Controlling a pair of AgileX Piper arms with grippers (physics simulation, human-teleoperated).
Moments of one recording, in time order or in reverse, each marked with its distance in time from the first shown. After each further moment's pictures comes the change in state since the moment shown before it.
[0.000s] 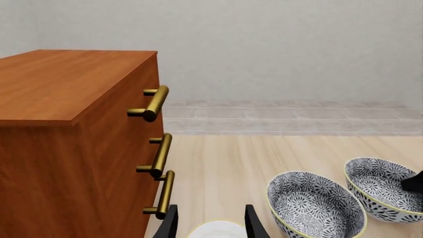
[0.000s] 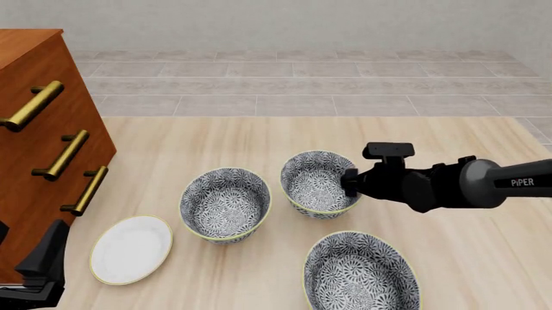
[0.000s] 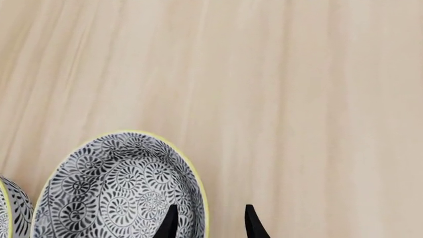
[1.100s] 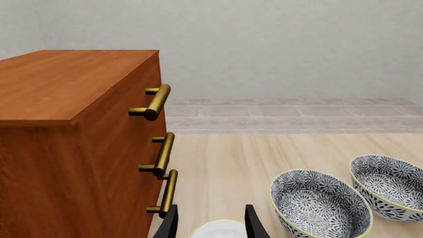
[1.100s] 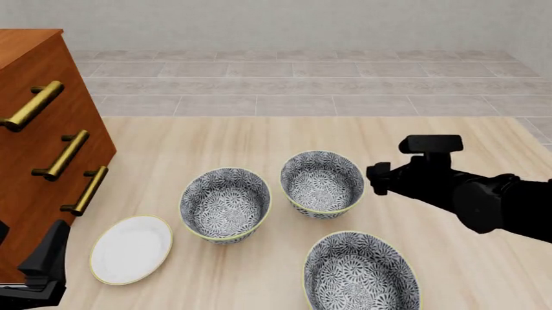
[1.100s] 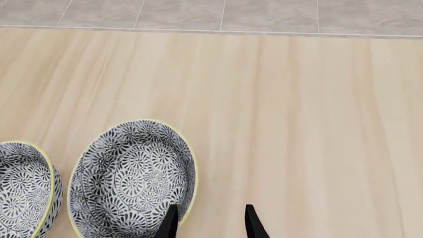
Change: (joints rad) left arm 0.010 0.017 0.008 -0.019 0.017; right arm -0.046 -0.352 0.189 0.021 -0.056
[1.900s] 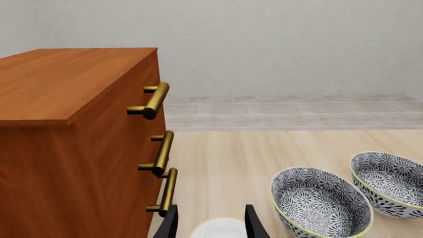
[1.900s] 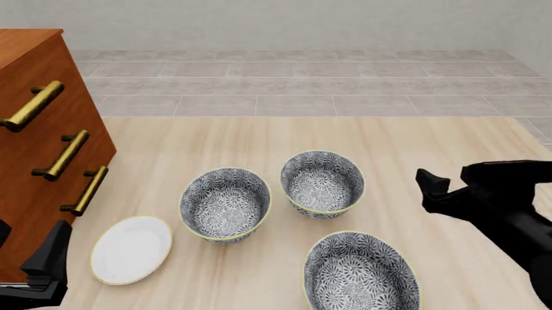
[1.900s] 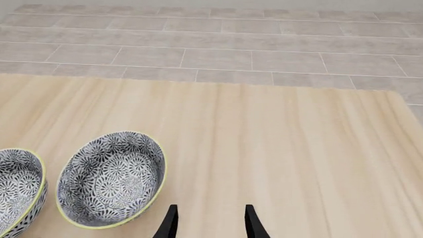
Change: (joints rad) left arm -0.004 0.011 0.001 -0.002 0.007; right arm -0.132 -0.411 0.305 -0.183 -0.119
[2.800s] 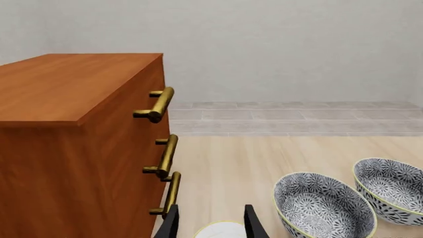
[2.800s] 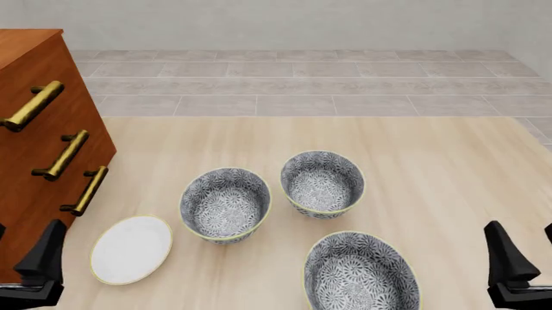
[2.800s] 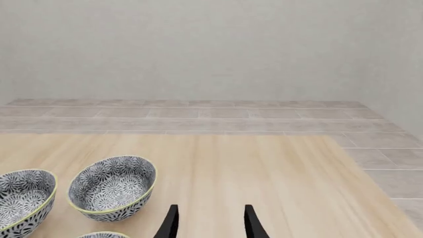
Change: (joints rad) left arm 0.017 -0.026 -0.001 0.001 -0.003; right arm -0.098 -1.025 0.323 0.301 -0.027
